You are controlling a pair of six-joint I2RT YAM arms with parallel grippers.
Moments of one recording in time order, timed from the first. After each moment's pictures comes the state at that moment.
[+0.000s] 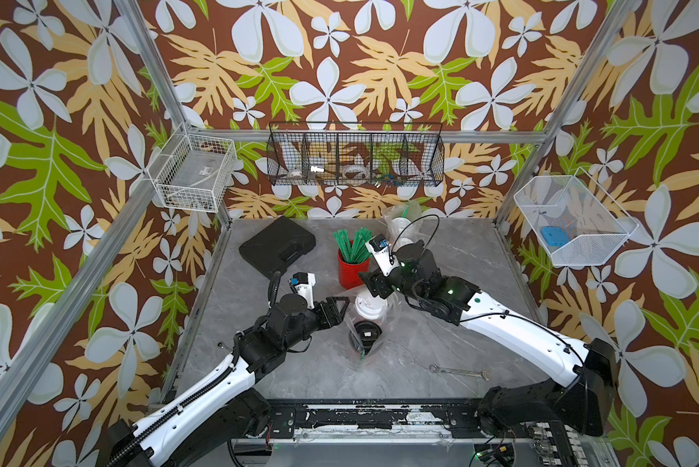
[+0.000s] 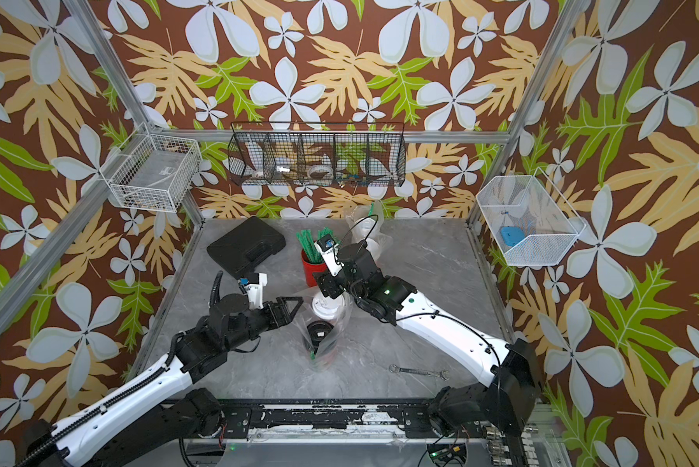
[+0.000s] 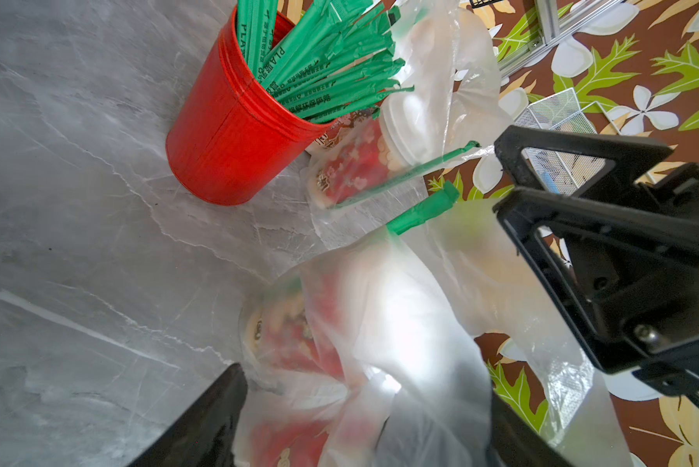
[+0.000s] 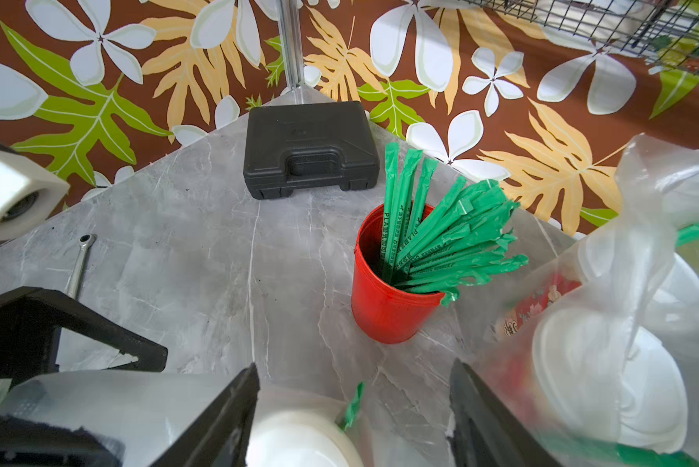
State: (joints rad) left arm -0.68 0.85 0.60 -0.13 0.03 -0.88; right arm 0.79 1.40 1.22 -0.30 0.07 0.00
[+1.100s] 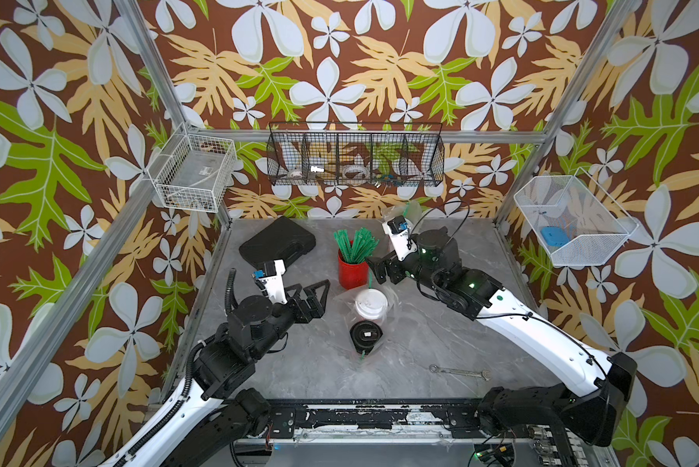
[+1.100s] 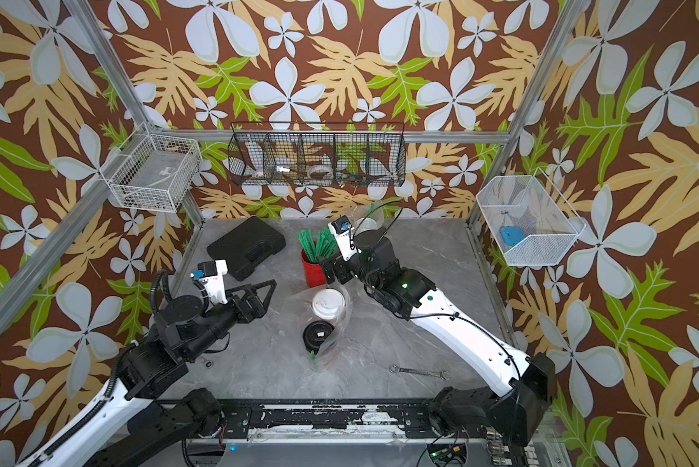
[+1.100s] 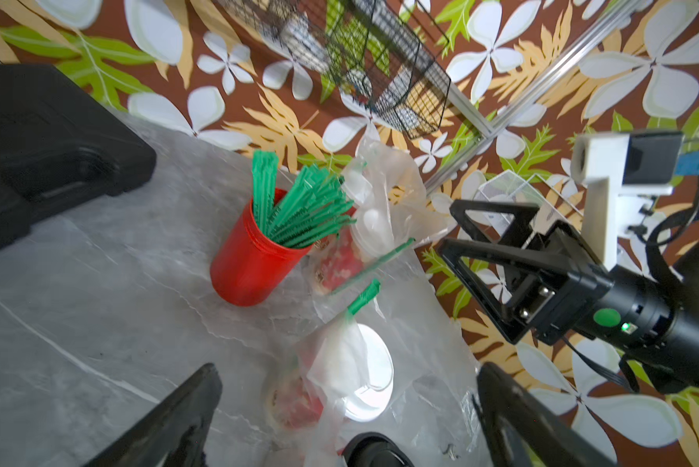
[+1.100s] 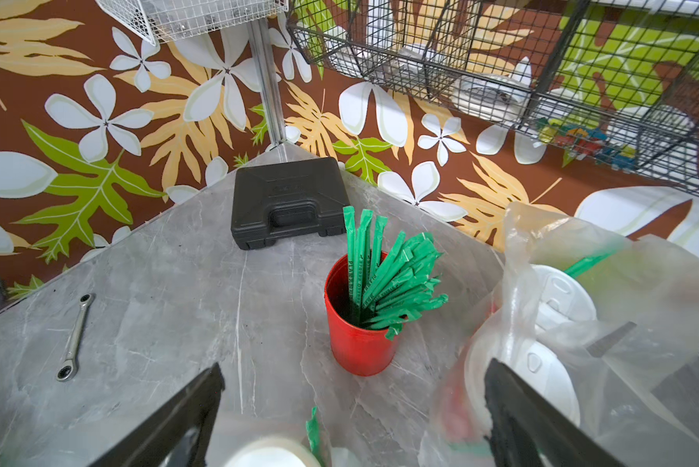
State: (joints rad) left arm -0.68 0.64 0.83 -0.39 -0.17 -0.71; right arm 0.71 1.34 1.31 -0.33 0.06 0.01
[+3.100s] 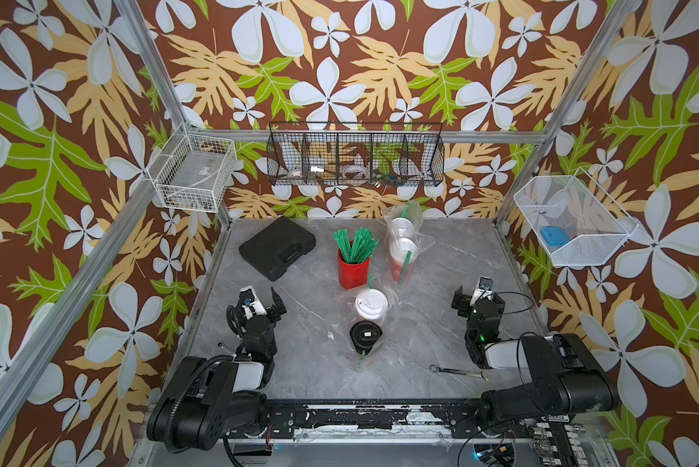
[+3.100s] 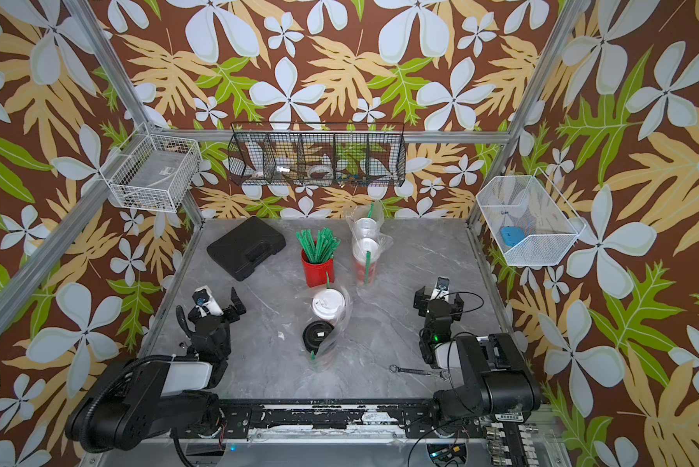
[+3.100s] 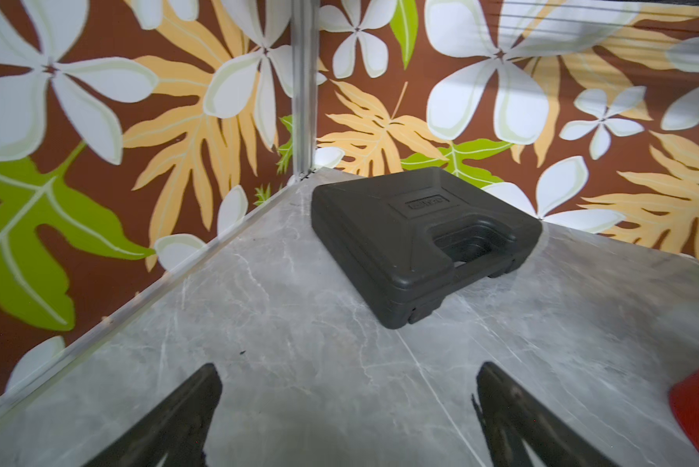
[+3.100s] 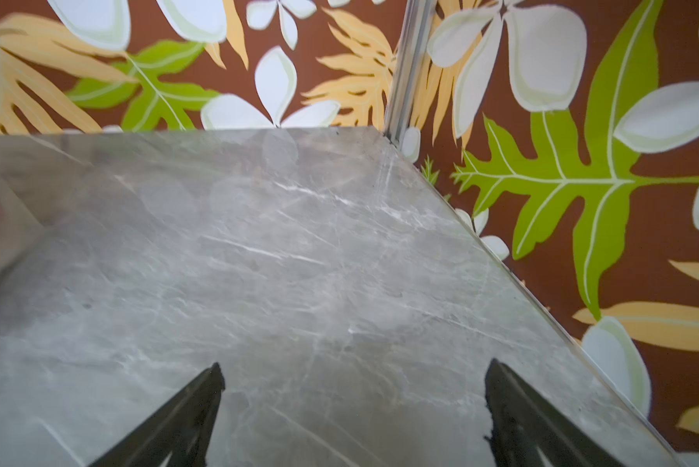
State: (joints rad) left arm -0.14 1.33 0.07 1.16 -0.51 -0.16; right arm 0.06 1.46 0.21 1.00 0.41 0.00
